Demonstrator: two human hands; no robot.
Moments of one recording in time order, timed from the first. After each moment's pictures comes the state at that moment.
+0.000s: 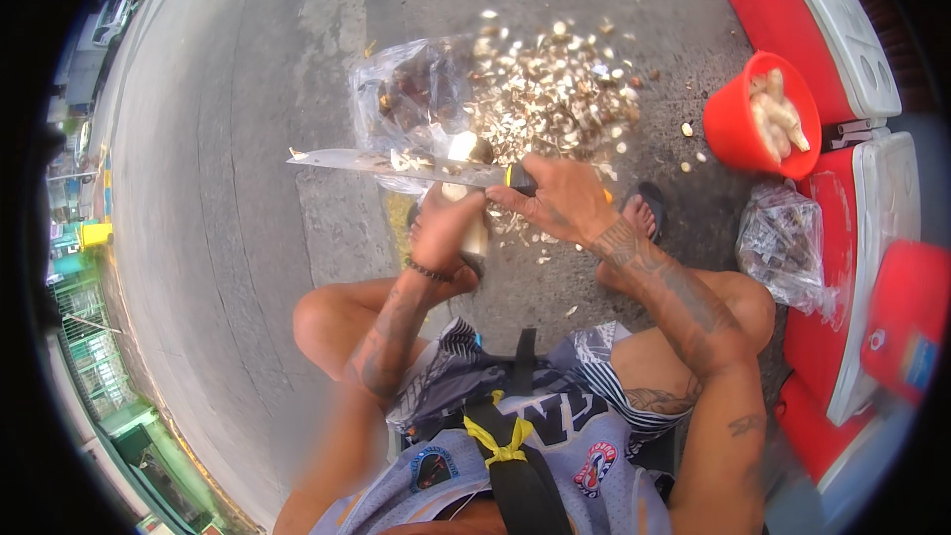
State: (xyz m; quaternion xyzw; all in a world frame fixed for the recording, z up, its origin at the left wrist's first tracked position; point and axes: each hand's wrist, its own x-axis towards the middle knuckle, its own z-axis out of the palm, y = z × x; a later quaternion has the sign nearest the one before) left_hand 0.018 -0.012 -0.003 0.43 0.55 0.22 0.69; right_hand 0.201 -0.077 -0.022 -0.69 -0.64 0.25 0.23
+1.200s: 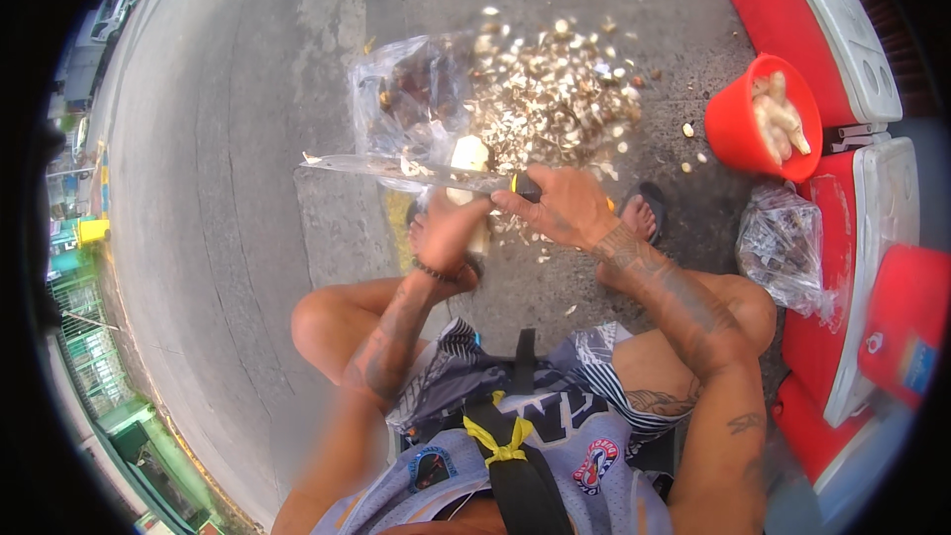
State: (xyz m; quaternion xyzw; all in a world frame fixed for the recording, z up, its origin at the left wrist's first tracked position) left_hand 0.016 -0.014 -0.013 0.44 0.57 0.20 0.67; right_hand 0.197 -0.083 -0.033 -0.70 -0.60 0.33 0.20
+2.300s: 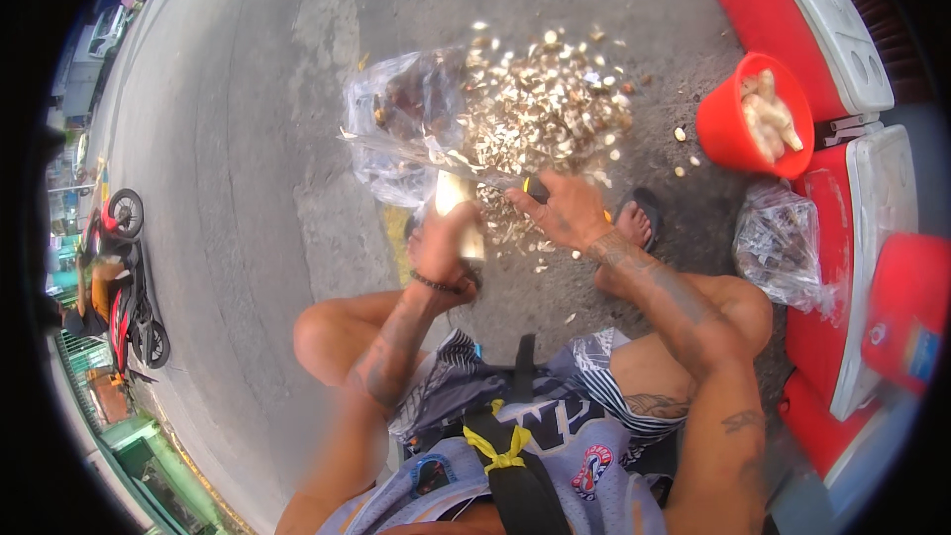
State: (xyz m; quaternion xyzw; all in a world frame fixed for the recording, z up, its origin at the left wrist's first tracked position) left_hand 0.014 -0.017 -0.024 0.36 0.49 0.29 0.74; right_hand 0.206 -0.088 -0.060 -0.76 -0.53 0.33 0.19
